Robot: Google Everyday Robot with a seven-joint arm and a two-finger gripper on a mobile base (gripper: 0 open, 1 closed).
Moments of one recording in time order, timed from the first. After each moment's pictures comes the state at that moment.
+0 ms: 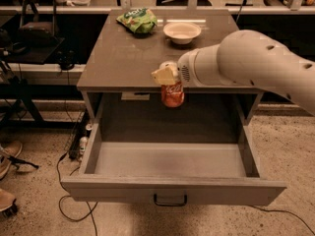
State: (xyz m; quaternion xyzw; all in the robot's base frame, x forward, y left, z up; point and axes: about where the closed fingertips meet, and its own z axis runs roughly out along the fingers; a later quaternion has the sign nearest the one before) arm 0.616 -0.031 0.879 -0.27 0.84 0.17 0.44
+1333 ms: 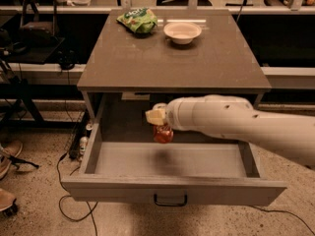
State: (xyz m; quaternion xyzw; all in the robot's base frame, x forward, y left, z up) arm 0.596 -0.016 0.743 -0.21 0.87 0.19 0.40
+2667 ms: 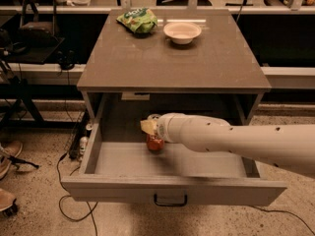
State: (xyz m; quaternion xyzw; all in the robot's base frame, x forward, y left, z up) arm 0.612 0.015 0.674 -0.17 0.87 0.22 0.41
